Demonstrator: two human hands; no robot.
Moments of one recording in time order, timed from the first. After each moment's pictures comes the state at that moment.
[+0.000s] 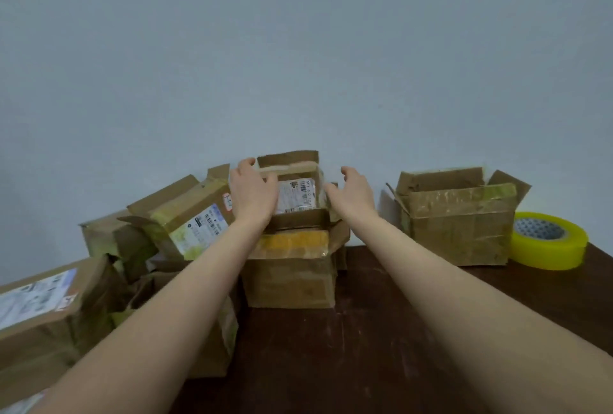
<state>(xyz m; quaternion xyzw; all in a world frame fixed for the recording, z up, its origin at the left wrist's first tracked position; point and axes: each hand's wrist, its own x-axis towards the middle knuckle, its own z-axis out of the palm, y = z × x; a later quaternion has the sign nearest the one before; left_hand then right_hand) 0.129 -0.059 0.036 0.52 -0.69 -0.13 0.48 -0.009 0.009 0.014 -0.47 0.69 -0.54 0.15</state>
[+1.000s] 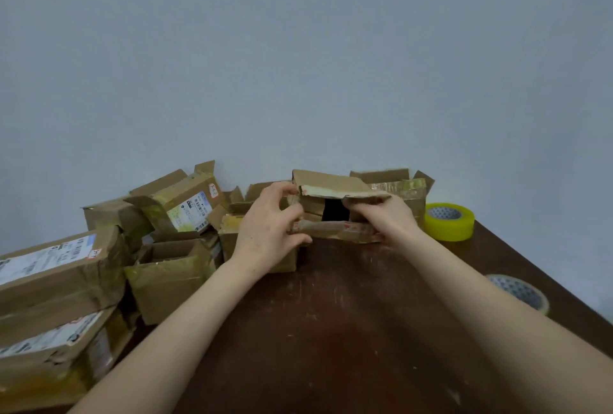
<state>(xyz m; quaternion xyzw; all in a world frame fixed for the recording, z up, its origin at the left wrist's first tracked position) 0.162 0.117 0.009 0.20 -0.89 0.17 0.38 -0.035 0.207 0.012 -0.40 0.74 -0.52 0.16</state>
